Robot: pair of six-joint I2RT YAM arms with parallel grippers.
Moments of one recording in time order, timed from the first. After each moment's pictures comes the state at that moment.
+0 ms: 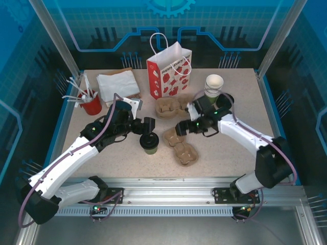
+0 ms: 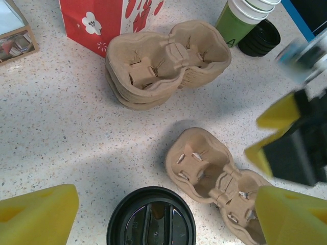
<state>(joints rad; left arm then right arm) -0.59 1.06 1.02 -0.63 -0.01 -0.40 0.50 1.46 1.11 -0.68 -0.27 0.28</state>
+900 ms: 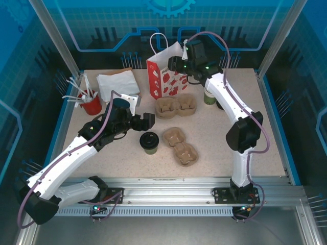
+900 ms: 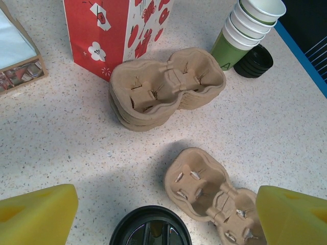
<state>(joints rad) -0.59 1.06 1.06 -0.60 -0.04 -0.40 0.43 2.04 2.14 -0.64 -0.08 0.43</state>
